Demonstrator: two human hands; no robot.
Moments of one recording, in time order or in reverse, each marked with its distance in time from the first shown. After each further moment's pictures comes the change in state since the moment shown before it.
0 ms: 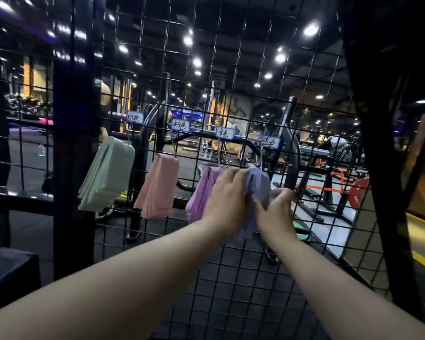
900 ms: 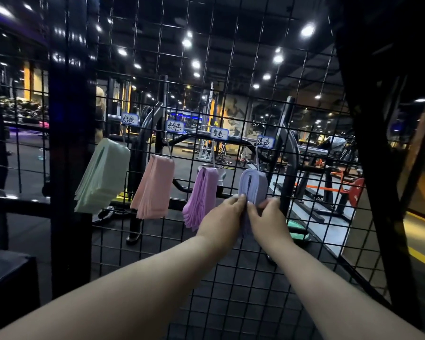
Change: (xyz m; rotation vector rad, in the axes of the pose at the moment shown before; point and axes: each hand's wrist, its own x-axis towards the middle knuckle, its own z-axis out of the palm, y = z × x) left_hand -0.022 -0.017 0.028 0.157 -0.247 0.058; right_hand -0.004 0.009 -0.006 -0.058 -0.134 0.074
